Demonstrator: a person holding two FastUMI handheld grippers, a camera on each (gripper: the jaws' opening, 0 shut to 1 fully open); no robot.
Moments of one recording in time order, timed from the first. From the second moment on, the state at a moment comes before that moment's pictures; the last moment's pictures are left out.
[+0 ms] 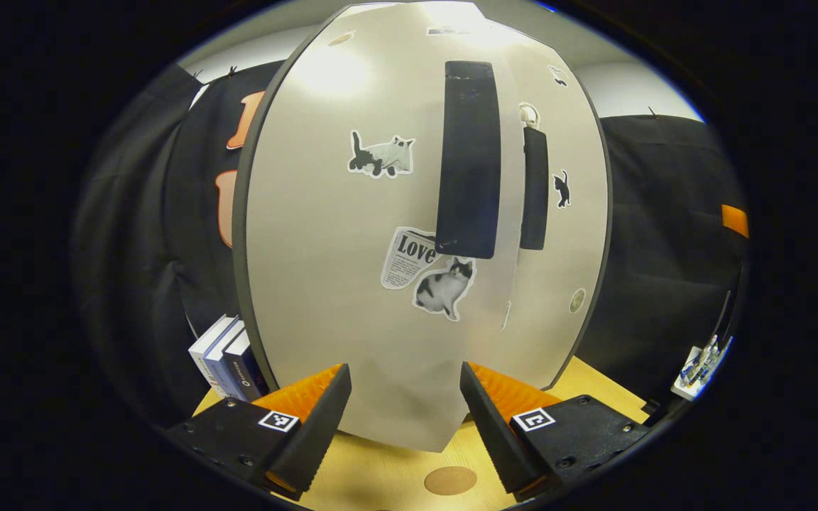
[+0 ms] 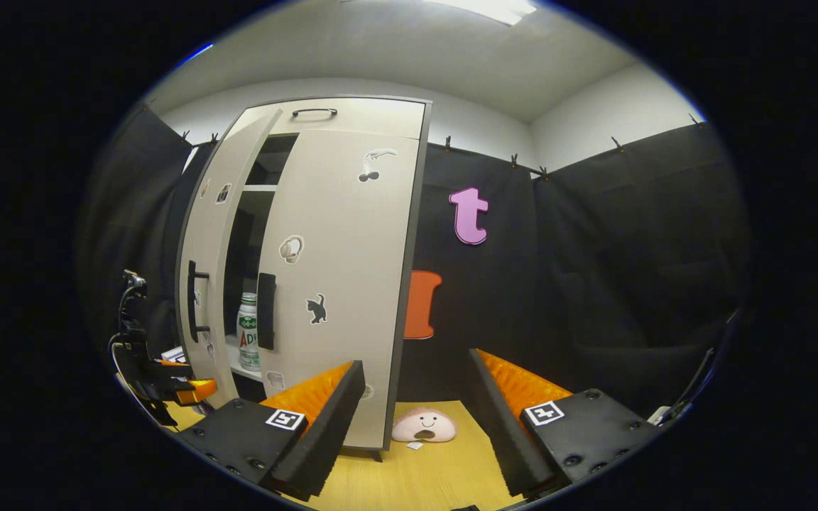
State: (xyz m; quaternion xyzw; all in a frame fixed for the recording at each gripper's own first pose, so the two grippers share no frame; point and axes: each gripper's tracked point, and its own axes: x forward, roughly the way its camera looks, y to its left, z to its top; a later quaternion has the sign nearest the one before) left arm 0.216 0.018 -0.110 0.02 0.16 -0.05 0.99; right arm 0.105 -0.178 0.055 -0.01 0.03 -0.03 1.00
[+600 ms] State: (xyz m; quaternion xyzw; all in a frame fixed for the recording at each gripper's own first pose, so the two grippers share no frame) left arm 0.259 0.003 -0.129 0.03 0.16 -0.05 0.98; right arm 0.130 -0.185 0.037 -0.01 0.05 -0.04 1.00
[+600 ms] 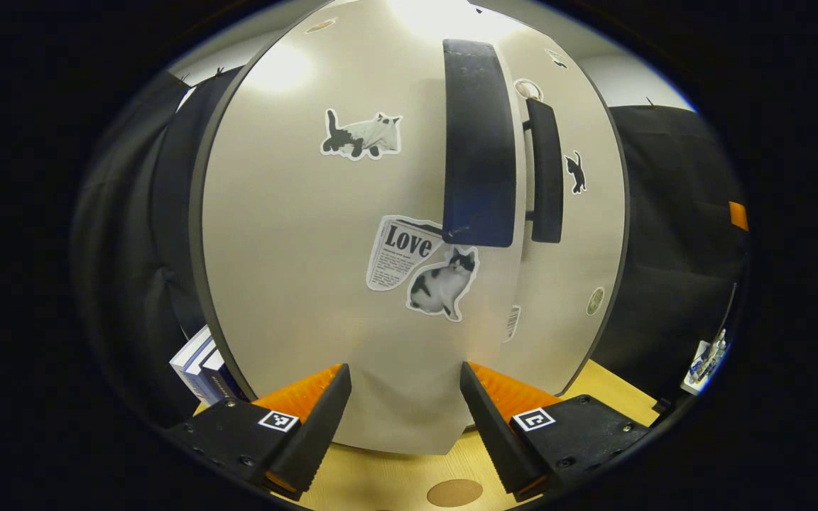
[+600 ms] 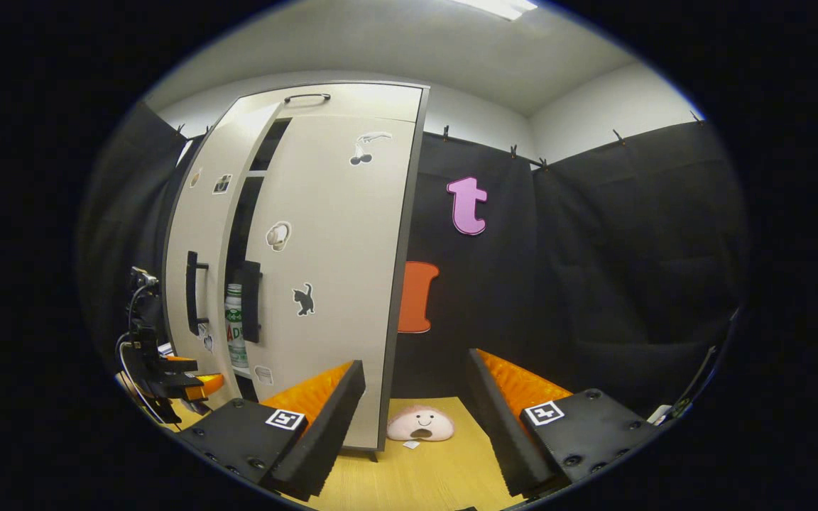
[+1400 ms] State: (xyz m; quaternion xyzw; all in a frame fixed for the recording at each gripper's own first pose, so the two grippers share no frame) left arm 0.275 0.023 -0.131 0.05 0.17 -0.01 0.98; right arm 0.152 -0.177 0.026 0.00 0.07 -0.02 1.00
